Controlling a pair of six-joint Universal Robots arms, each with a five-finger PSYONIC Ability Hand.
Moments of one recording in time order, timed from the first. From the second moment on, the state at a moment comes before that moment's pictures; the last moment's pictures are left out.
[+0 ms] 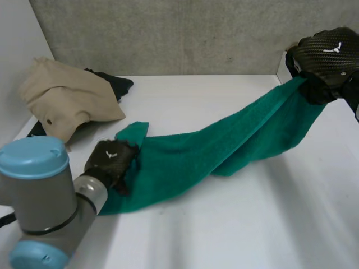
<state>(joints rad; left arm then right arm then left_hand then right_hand) 4.21 -1.89 -1.80 3.33 -1.64 3.43 1.77 -1.62 1.48 0.16 1.23 2.65 0.33 0.36 0.37 0.36 0.19 1.15 1.22 1.22 1.22 1.02</state>
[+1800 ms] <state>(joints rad) 4.35 -1.88 -1.39 3.83 -1.67 3.77 1.83 -1.21 1.24 -0.39 1.50 2.30 1.17 1.20 1.20 1.20 0.96 1.15 1.22 1.22 1.22 1.03</state>
